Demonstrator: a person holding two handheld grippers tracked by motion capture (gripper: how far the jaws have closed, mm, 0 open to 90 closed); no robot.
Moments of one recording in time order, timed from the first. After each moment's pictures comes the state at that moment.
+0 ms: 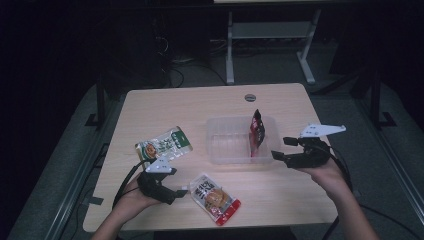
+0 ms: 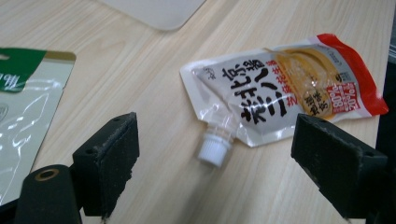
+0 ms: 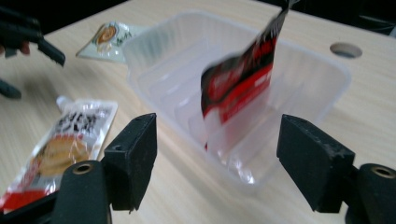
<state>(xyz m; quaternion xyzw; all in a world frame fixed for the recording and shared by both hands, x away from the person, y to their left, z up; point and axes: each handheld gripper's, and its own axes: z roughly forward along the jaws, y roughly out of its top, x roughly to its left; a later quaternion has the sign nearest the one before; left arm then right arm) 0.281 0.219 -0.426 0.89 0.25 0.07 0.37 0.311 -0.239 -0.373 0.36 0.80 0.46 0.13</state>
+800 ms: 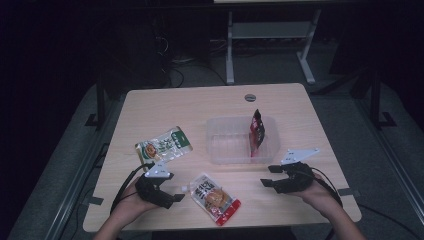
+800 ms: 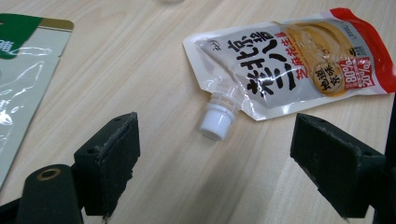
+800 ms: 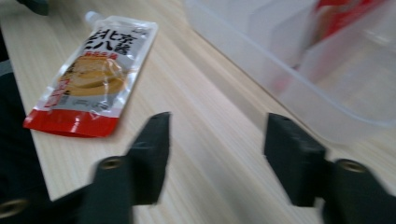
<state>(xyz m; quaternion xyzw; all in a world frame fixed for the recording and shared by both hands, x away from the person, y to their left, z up) 0.276 0.221 -0.438 0.90 0.26 0.07 0.35 0.286 -0.204 -0.426 0.31 0.86 0.40 0.06</state>
